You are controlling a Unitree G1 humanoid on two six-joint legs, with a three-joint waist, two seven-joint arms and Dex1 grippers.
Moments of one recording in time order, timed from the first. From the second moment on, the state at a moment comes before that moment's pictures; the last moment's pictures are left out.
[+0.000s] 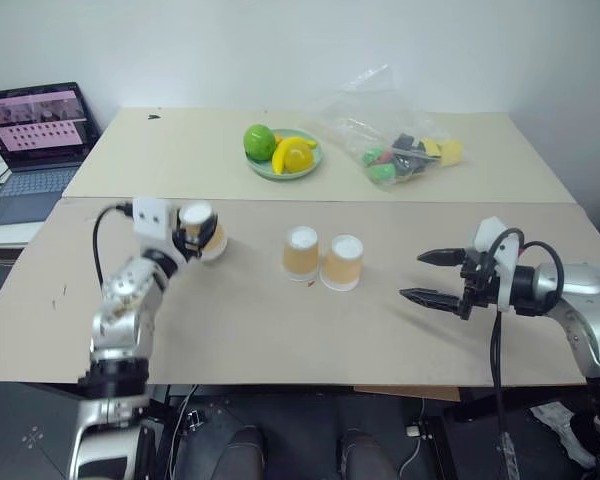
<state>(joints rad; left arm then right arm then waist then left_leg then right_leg) -0.59 0.43 0.21 0.13 -0.30 0.32 -0.48 -0.34 -0.87 -0.09 -0.14 0.41 0.51 1.06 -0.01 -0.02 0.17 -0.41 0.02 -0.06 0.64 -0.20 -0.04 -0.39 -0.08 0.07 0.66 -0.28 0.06</state>
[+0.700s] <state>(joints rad) -1.34 0.42 -0.08 1.00 -0.32 0.38 -1.48 -0.21 -0.79 -0.13 -0.19 0.39 0.50 0.91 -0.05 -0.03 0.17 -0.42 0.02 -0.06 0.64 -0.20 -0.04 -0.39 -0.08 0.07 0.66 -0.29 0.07</state>
